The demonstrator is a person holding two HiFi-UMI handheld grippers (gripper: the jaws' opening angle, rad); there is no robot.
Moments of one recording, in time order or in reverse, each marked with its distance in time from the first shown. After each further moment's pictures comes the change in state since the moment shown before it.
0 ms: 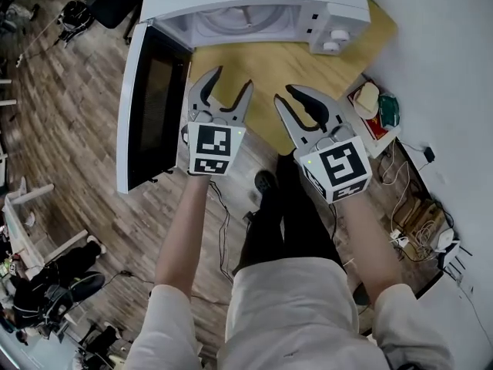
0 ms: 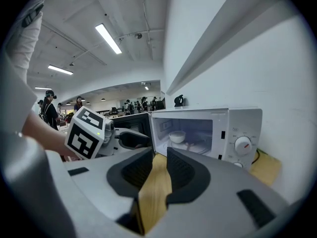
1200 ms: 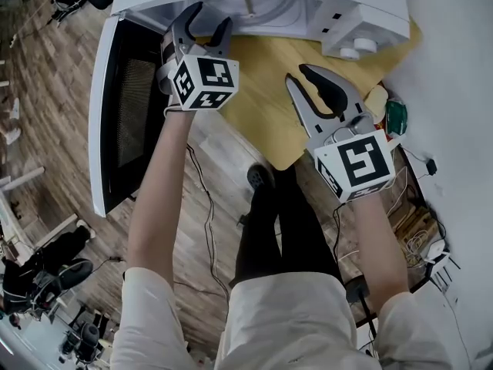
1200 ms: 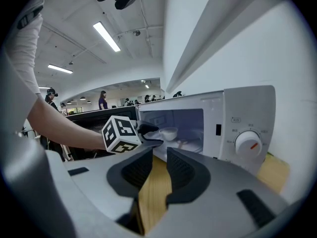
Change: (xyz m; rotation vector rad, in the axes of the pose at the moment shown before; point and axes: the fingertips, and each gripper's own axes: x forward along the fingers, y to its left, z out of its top) left arm 0.133 0.105 -0.023 0.382 0.095 0.248; right arm 0.053 -0.063 -0.026 -0.005 0.012 0.018
